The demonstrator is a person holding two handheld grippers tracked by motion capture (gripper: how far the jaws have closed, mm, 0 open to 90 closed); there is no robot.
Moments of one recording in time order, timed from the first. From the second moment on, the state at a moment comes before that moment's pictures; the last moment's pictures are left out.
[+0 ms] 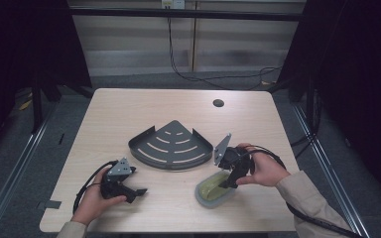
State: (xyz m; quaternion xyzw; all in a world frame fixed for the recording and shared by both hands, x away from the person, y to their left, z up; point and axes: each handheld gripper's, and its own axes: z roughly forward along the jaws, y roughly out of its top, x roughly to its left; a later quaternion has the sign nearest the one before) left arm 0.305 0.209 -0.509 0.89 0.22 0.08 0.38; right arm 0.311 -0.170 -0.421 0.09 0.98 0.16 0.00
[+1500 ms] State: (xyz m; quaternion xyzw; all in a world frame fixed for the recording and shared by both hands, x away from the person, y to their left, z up) left arm 0.305 0.209 -0.509 0.89 0.22 0.08 0.39; right arm 0.325 -0.157 -0.398 0.09 0.99 0.10 -0.02
